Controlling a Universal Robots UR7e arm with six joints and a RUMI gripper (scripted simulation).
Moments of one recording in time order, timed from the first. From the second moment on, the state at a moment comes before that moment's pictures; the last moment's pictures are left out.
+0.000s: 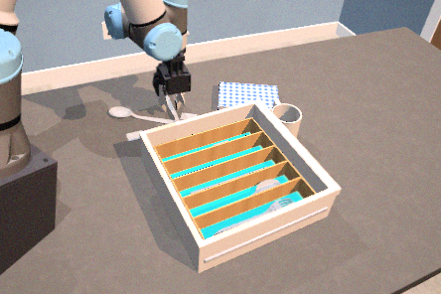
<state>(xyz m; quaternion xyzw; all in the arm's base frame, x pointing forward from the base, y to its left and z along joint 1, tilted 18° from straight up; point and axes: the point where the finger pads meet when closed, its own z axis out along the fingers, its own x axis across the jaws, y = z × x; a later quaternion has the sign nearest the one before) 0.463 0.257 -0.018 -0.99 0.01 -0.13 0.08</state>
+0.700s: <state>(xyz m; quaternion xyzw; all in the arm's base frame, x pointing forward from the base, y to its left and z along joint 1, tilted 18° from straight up) 0.463 0.257 -0.018 -0.99 0.01 -0.13 0.08</state>
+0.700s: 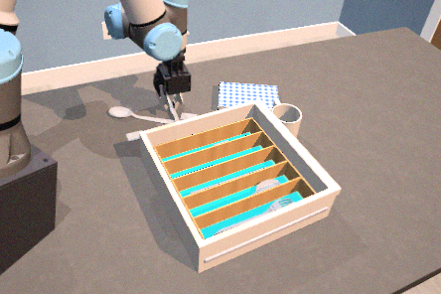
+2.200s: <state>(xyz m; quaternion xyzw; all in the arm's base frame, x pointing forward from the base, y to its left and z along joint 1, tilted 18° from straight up) 0.458 0.254 0.000 -0.99 0.01 -0.13 0.08</state>
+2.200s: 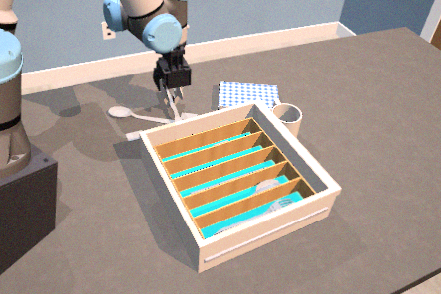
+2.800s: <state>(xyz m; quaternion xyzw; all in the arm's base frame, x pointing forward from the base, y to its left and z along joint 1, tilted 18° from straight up) 0.442 0.244 0.062 -0.99 0.01 -0.13 0.08</state>
